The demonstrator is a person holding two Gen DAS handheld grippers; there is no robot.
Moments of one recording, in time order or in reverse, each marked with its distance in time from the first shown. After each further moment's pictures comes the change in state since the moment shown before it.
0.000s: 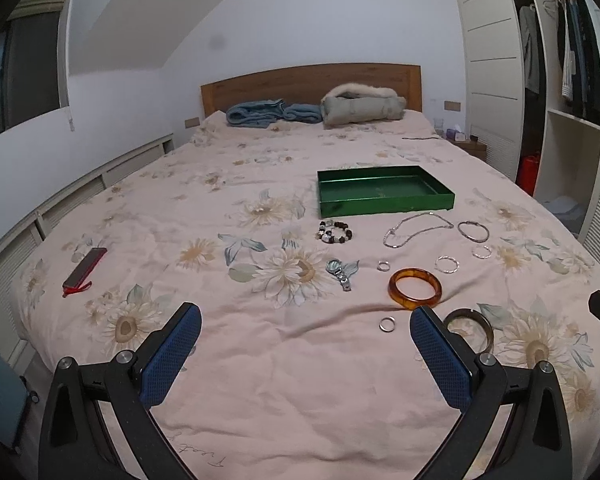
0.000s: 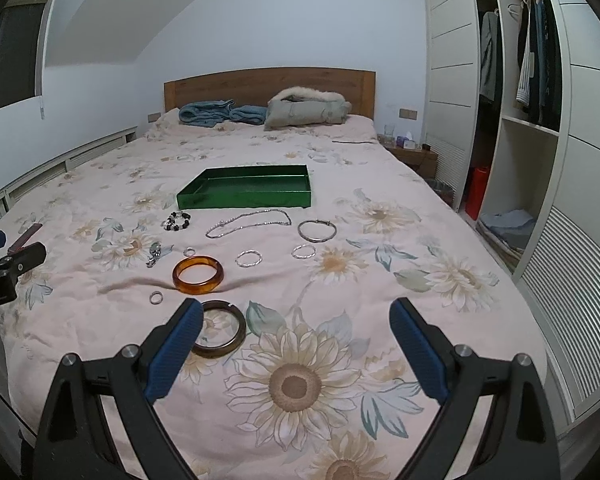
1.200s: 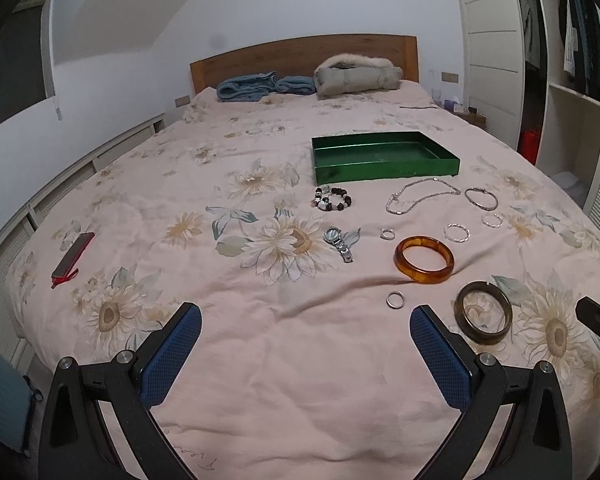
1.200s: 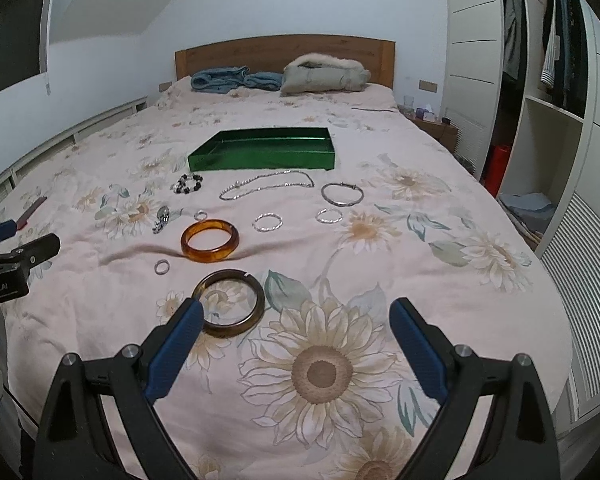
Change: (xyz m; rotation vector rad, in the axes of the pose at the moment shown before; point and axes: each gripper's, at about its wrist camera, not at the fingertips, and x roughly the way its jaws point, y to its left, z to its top) left arm 0.038 -0.006 -0.012 0.033 0.100 -0.010; right arm 0.038 0.022 -0.015 -0.028 0.125 0.052
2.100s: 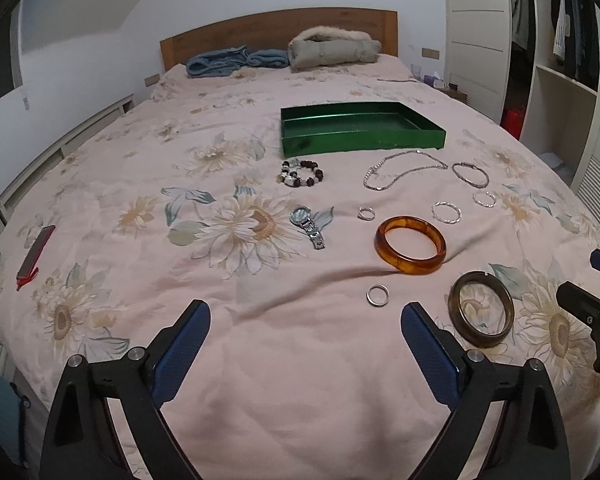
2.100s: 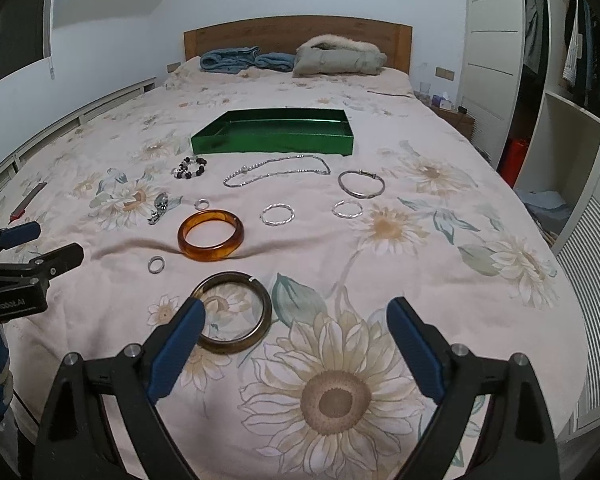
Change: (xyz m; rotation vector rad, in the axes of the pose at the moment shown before) left arm 0.054 -0.014 0.006 0.025 0.101 -0.103; right arm 0.041 0.004 0.015 -0.024 0.072 0.037
